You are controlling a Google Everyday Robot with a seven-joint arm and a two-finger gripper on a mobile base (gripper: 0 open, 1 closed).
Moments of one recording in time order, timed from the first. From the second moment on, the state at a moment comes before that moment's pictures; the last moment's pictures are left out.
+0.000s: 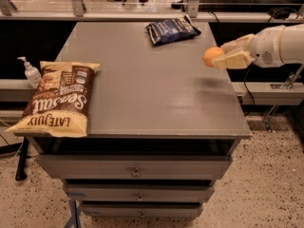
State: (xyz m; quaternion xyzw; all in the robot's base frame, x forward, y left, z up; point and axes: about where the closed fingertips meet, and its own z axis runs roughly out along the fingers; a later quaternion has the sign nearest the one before) arm 0.642 -0.215 0.914 -0.43 0.74 0.13 0.49
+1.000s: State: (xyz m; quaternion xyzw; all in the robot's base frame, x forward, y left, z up) arm 0.750 -0.205 0.912 -0.44 0.72 0.13 0.52
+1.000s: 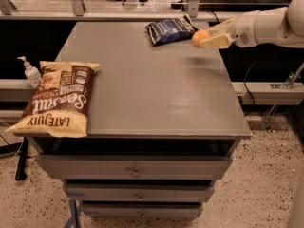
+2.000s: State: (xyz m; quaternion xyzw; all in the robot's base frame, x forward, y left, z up) arm 0.805 -0.142 0.890 -0.44 0.71 0.15 0.52
